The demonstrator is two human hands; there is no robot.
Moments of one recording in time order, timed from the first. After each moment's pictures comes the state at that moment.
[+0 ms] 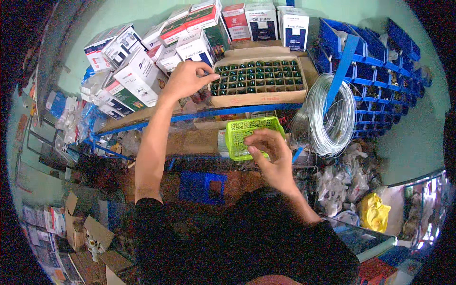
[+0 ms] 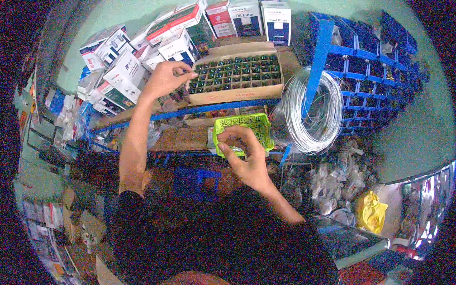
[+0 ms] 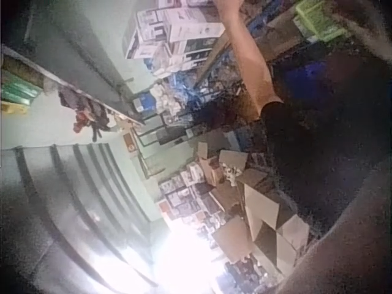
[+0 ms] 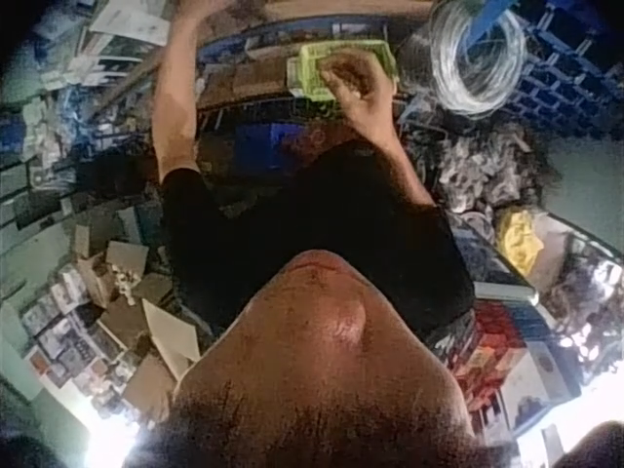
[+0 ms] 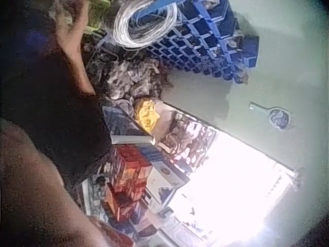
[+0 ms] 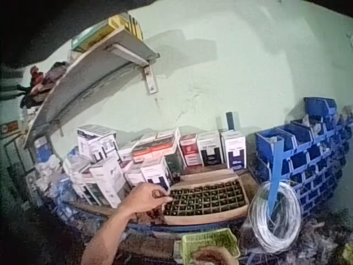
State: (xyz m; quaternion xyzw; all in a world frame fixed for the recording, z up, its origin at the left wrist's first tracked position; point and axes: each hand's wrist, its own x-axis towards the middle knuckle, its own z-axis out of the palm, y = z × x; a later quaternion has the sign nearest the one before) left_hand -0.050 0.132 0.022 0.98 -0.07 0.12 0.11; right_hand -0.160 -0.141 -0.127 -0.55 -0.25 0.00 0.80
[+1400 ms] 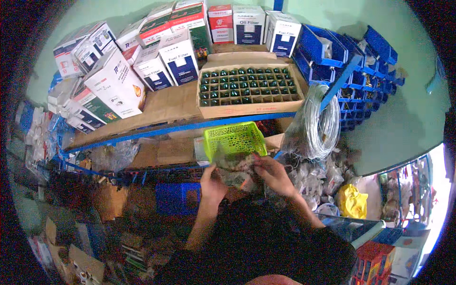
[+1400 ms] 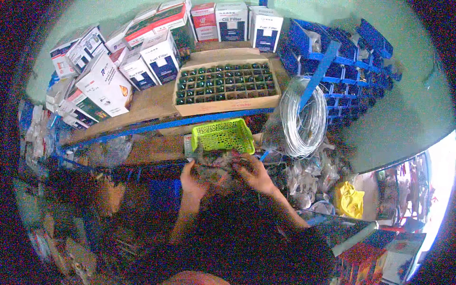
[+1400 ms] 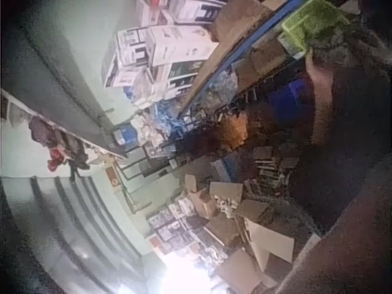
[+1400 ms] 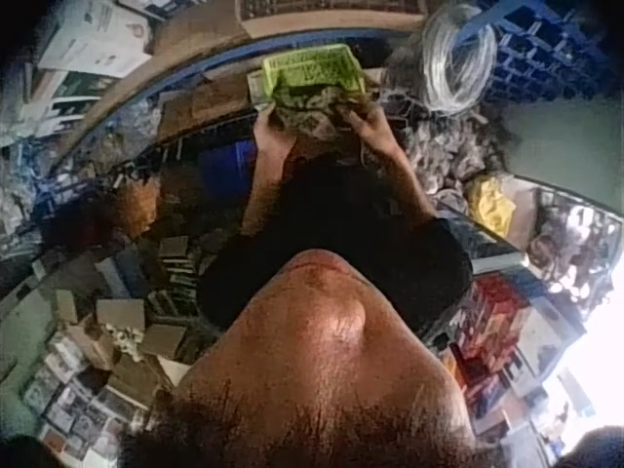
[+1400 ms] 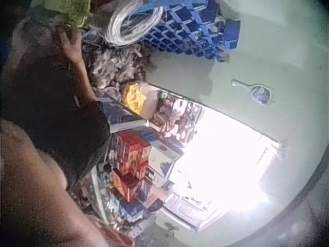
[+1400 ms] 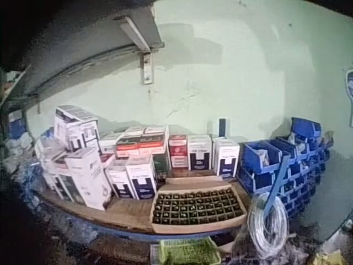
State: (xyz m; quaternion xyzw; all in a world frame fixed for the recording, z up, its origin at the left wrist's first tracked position) left_hand -0.209 0.050 -0.237 0.26 0.21 0.02 0.94; right_hand -0.151 -0.181 -0.245 -0.72 -0.15 0.13 0.67
